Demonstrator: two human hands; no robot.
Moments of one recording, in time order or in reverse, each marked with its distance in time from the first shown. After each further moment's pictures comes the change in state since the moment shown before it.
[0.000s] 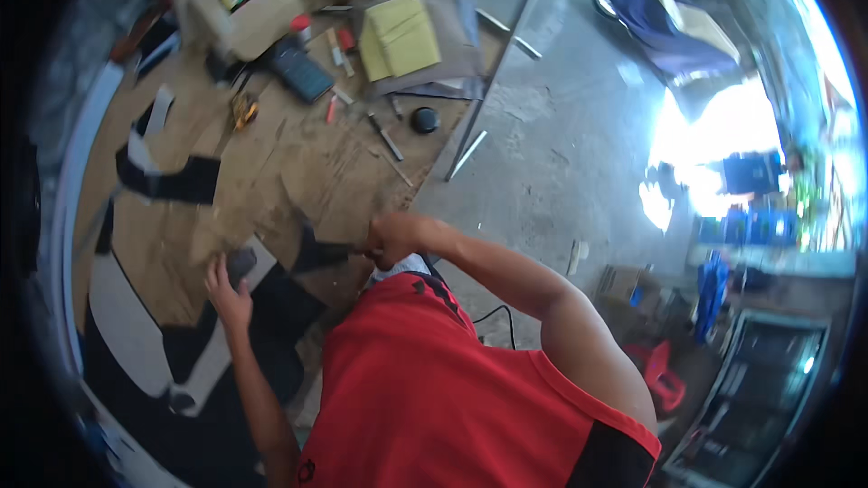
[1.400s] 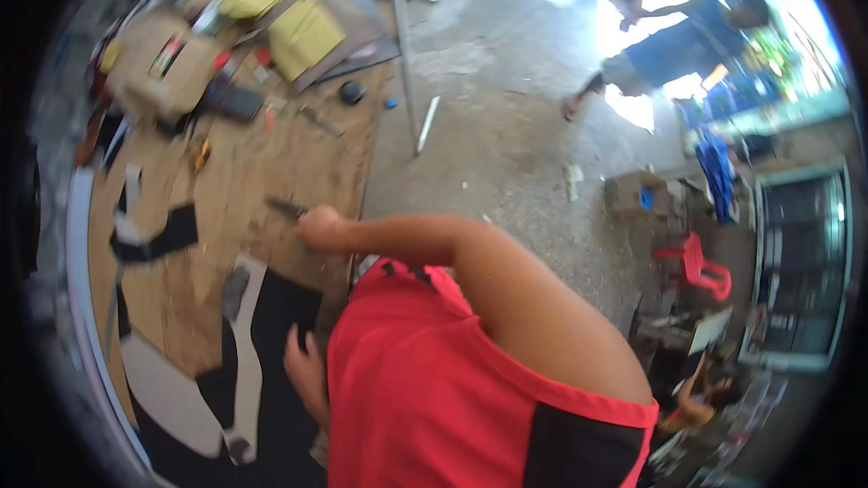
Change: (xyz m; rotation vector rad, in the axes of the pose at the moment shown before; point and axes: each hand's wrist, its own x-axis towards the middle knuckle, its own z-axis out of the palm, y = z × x) left_hand -0.153 0.093 -0.065 -0.252 -0.419 -0.141; right_hand 0.109 -0.023 0.105 -0.475 0.331 0.282
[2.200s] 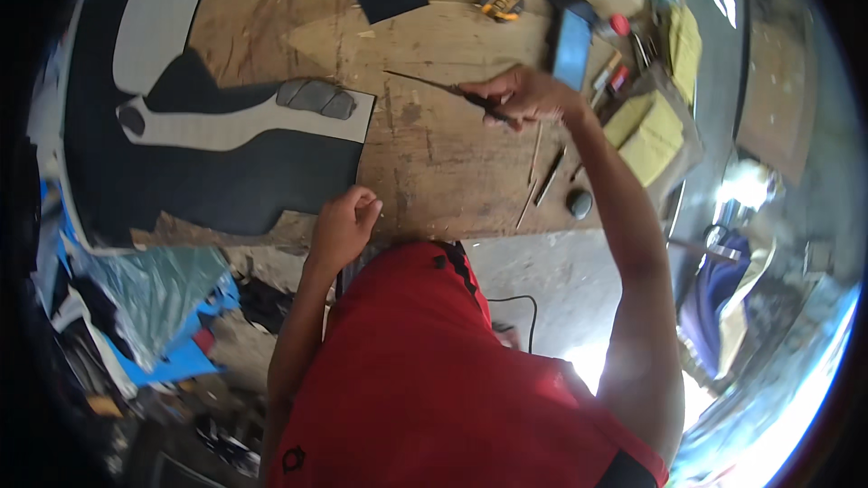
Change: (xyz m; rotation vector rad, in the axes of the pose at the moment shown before) left_hand 0.118 0.080 0.045 -0.537 0.034 -0.583; right_hand 0.233 0.086 -0.199 0.812 -1.058 -0.292
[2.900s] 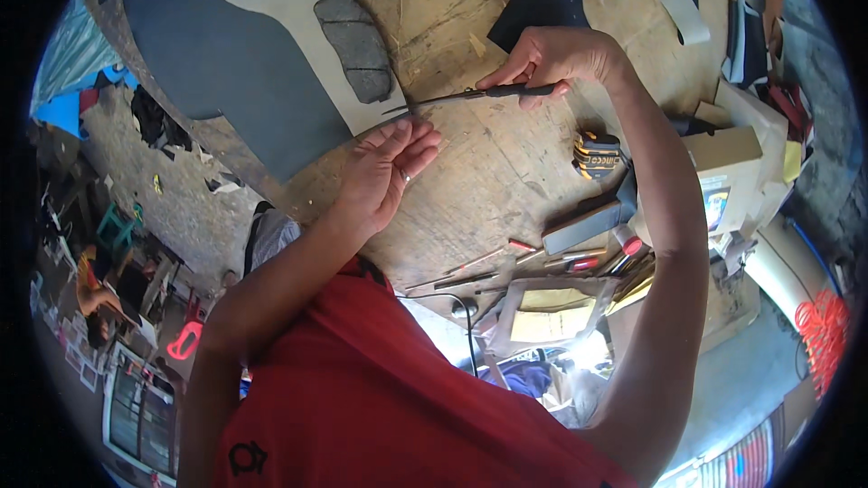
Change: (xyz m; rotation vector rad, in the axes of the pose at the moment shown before) left_hand 0.144 0.092 0.045 -2.404 0.619 -0.164; right_hand 0.292 -0.132 -0.053 -0.668 -0.903 0.598
